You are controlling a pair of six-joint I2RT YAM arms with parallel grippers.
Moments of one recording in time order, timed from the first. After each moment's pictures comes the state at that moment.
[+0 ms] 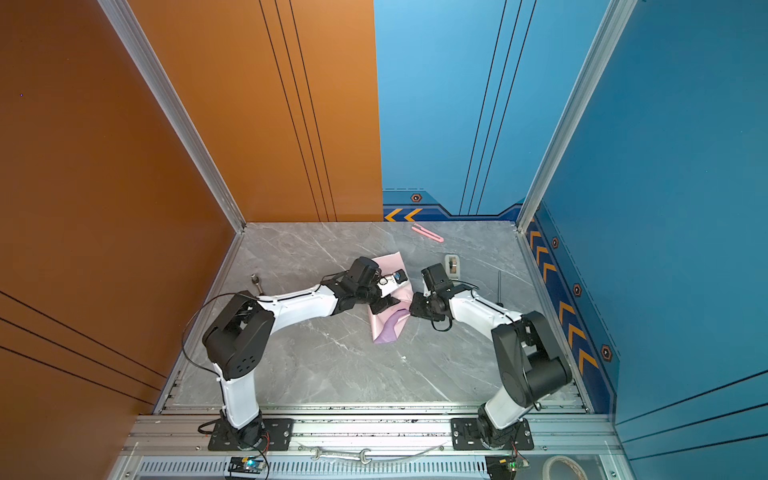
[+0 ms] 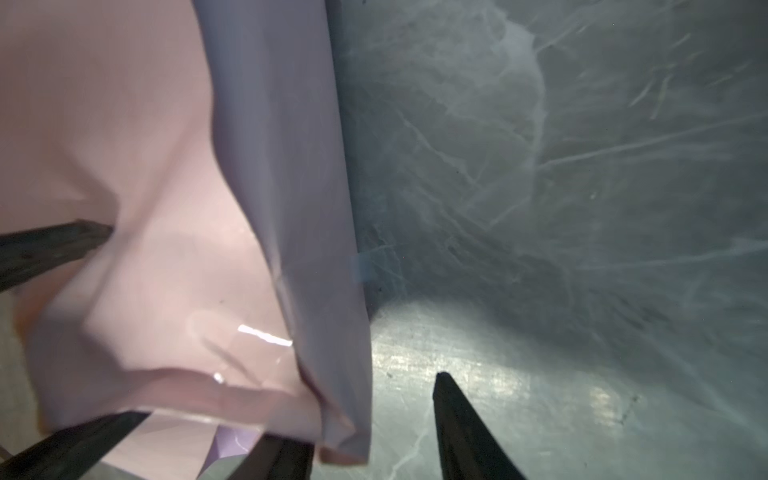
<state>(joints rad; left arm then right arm) -0.71 1.91 1.25 -0.08 0.24 0.43 0.40 1.63 0.95 -0.42 -0.23 0.53</state>
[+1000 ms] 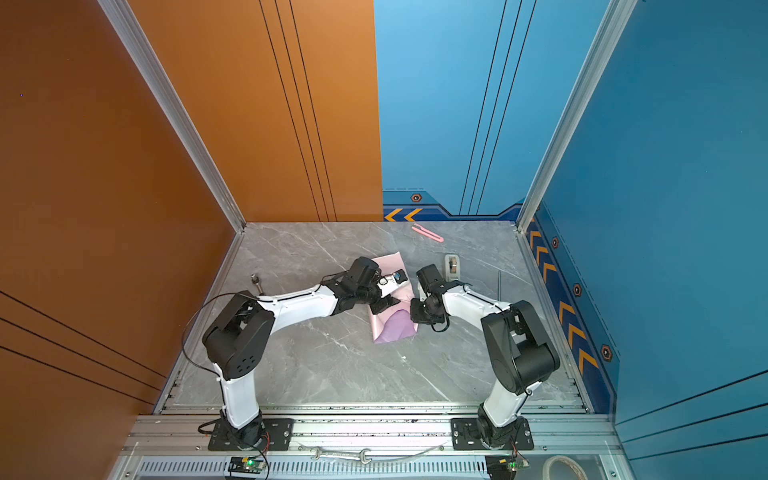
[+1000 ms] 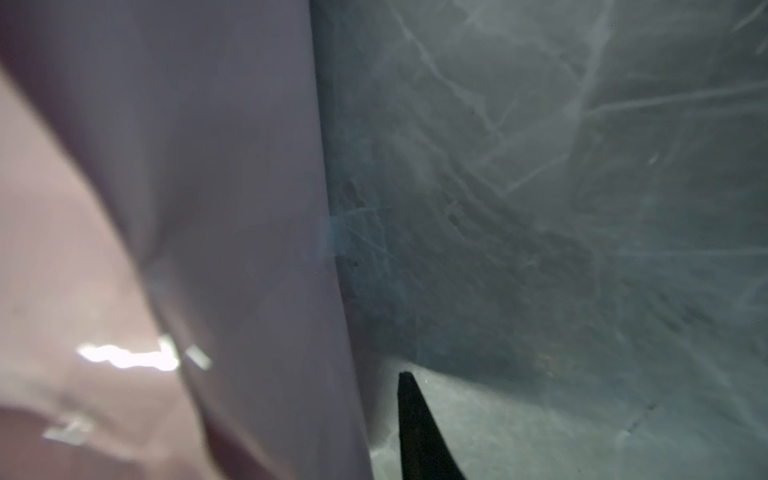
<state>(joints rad) -0.71 1.91 1.25 -0.08 0.24 0.43 0.42 1.69 0.98 -0.51 -0.22 0.45</state>
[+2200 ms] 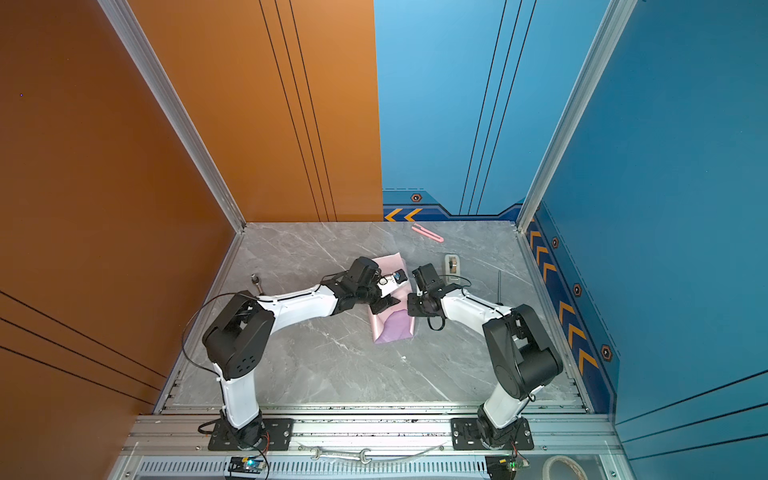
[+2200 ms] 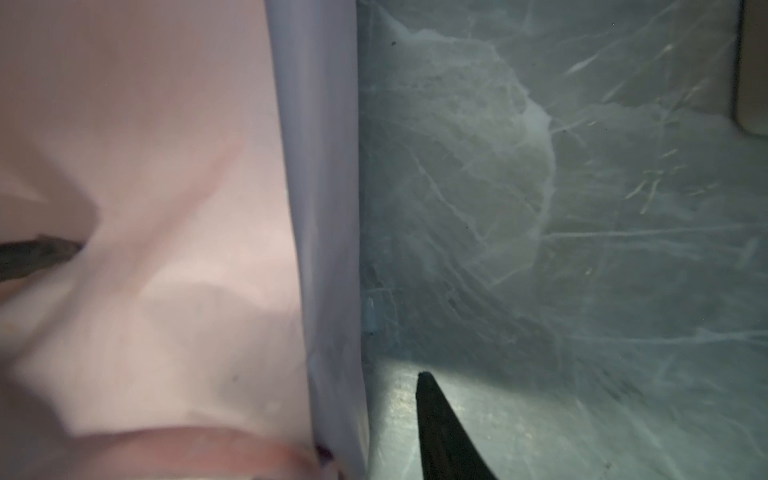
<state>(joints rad) -0.71 1.91 1.25 -0.08 0.24 0.43 0.45 1.67 0.96 -0.35 -0.09 0.41</state>
